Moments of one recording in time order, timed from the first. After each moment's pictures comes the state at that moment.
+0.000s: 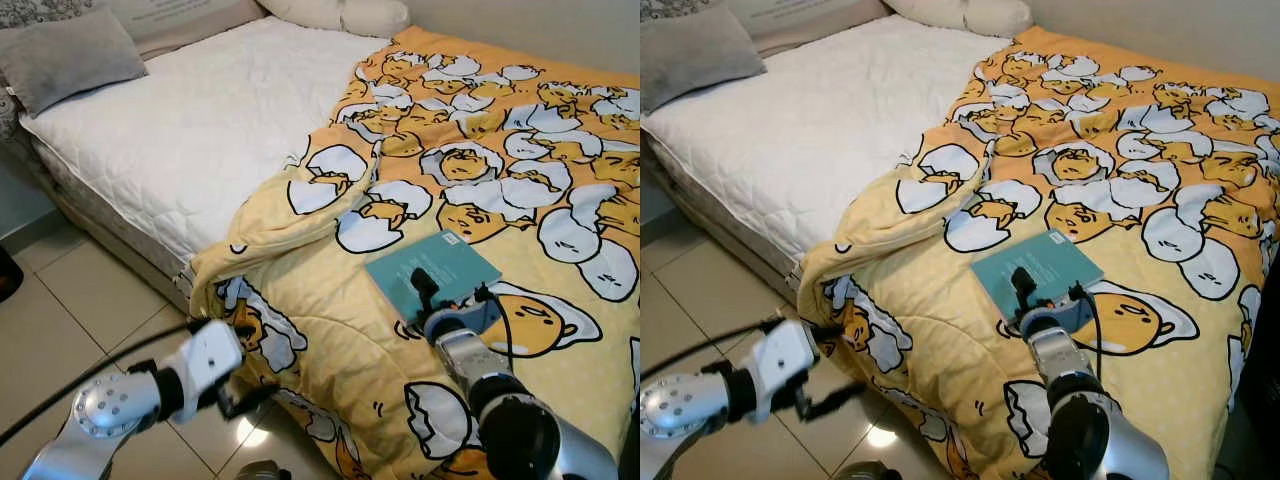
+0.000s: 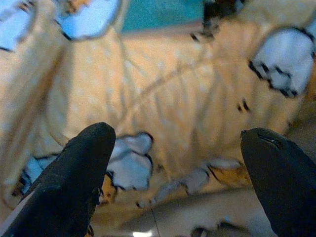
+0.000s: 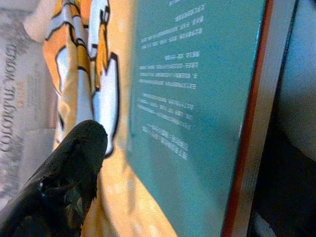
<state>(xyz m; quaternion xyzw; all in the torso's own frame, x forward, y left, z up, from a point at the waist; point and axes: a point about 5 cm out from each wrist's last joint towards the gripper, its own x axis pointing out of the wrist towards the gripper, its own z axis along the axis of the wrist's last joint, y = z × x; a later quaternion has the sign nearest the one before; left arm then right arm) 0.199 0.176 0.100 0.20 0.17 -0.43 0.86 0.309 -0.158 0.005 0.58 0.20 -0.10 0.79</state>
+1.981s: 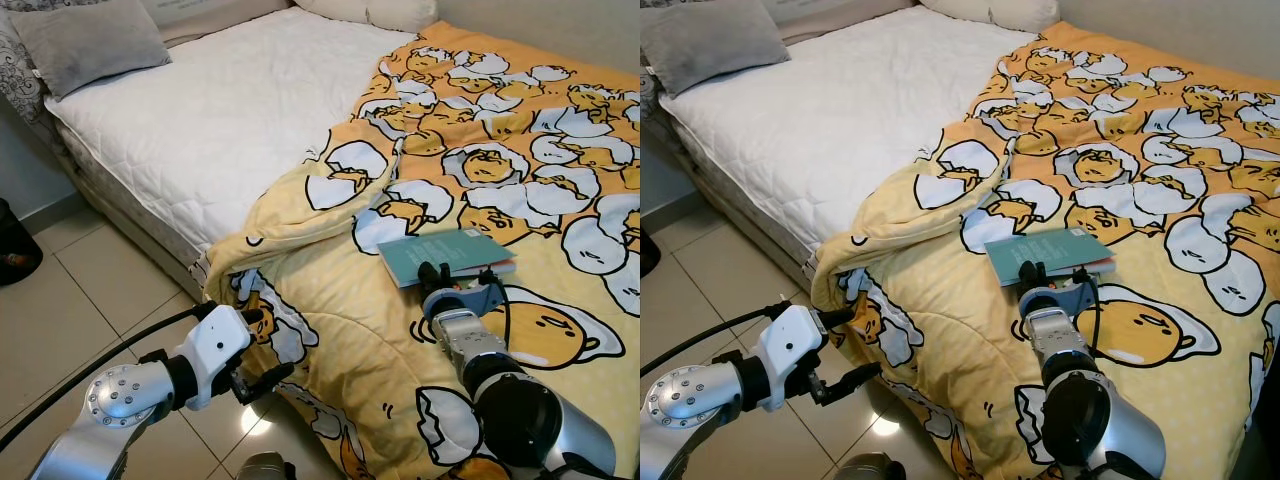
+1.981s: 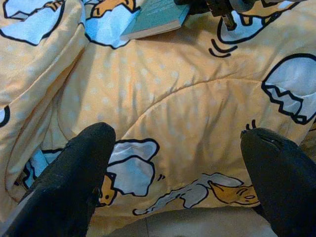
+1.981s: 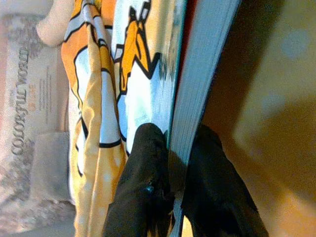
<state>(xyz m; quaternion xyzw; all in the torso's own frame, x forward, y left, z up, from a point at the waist) 0.204 0.164 0.105 0.18 0.16 -0.42 0.88 0.327 -0.166 0.025 0.58 0.16 -0.12 0.79</state>
